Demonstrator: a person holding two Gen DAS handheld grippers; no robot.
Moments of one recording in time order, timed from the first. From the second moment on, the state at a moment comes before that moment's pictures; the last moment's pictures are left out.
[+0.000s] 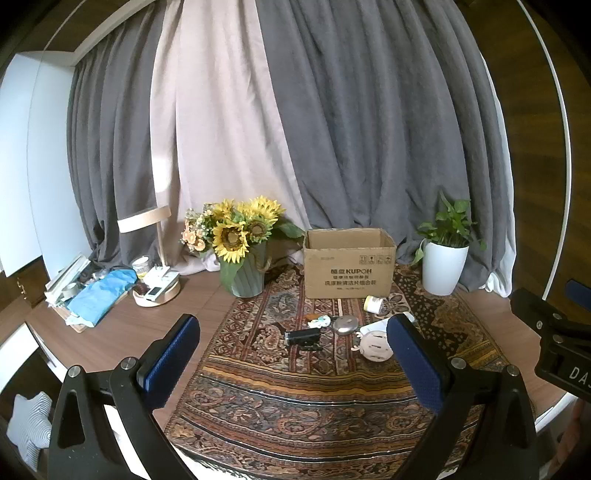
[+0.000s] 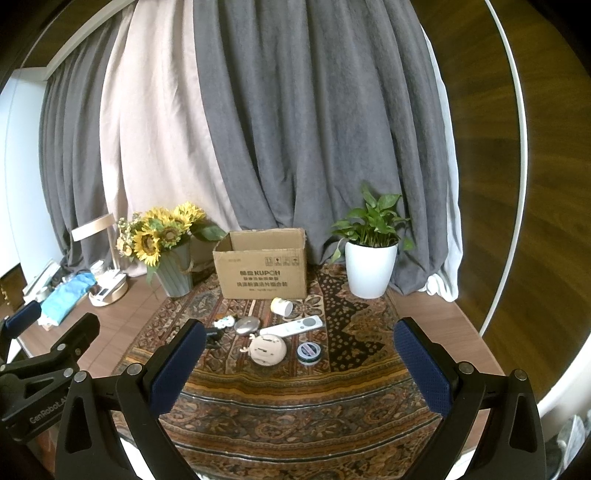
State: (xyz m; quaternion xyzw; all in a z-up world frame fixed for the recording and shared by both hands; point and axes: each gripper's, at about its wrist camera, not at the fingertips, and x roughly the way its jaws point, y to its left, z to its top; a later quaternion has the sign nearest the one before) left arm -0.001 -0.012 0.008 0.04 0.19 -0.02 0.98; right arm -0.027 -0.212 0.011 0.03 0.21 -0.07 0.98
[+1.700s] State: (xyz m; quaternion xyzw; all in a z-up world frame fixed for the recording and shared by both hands) left arm 0.190 -0.115 -0.152 0.13 0.33 -0.14 0.92; right arm 0.172 -0.288 -0.149 0.01 0.41 0.01 0.91
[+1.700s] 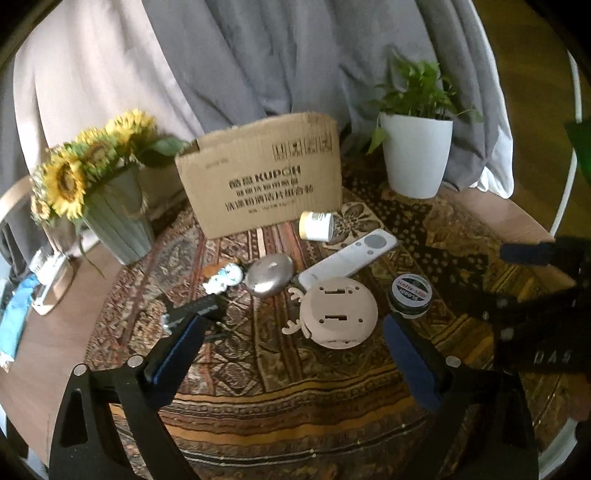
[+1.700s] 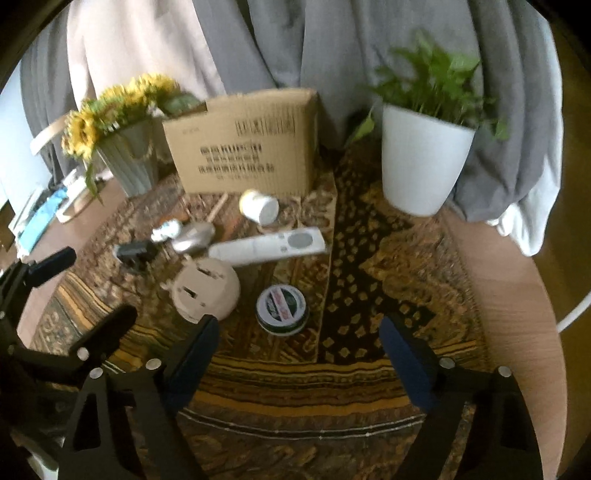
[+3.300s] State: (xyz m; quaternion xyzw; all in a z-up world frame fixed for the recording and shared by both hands) left arm 0.268 -0.142 -0.217 0.08 0.44 -0.21 0.87; right arm 0.255 -0.301 -0.217 0.02 0.46 0.11 0.88
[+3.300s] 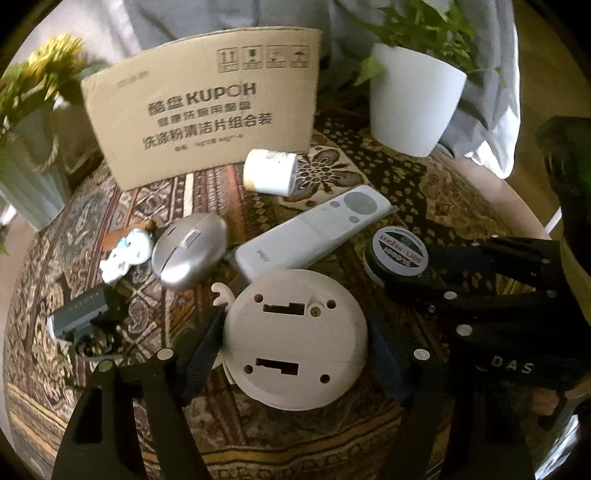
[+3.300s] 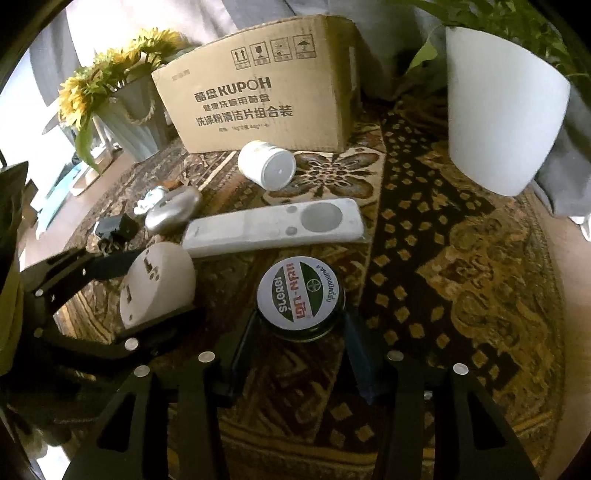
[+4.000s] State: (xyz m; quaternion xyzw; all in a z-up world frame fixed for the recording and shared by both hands) left arm 0.261 -0.113 -0.201 0.04 0.43 -0.11 0.89; right arm 0.276 -0.280 -0.219 0.00 0.45 0.12 0.88
